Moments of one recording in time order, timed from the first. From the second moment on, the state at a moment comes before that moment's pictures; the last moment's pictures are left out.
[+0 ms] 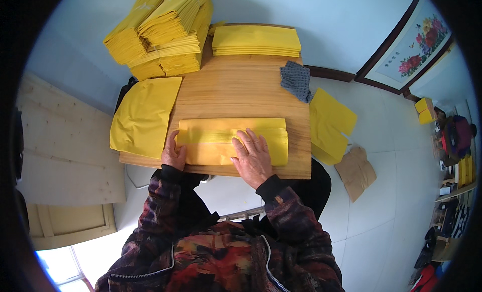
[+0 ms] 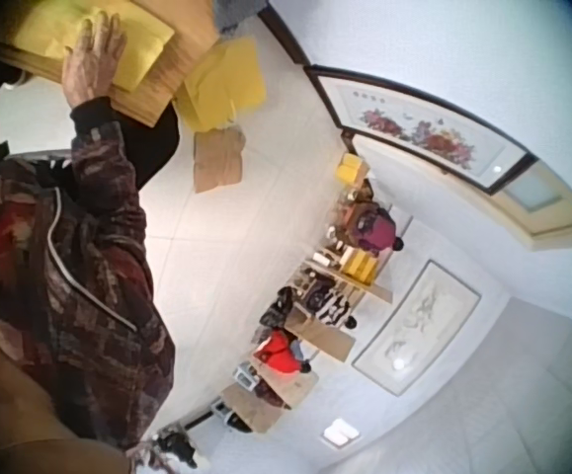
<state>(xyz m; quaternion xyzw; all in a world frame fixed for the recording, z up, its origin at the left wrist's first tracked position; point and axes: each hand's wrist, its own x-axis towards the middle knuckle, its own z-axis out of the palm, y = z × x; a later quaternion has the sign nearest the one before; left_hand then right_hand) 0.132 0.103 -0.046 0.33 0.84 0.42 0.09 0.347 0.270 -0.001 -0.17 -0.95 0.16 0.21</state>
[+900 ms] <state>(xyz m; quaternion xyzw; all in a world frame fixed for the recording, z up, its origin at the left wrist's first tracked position) 0.134 0.102 -0.042 0.32 0.81 0.48 0.10 0.415 0.320 -0.020 -0.42 -0.72 0.47 0.29</state>
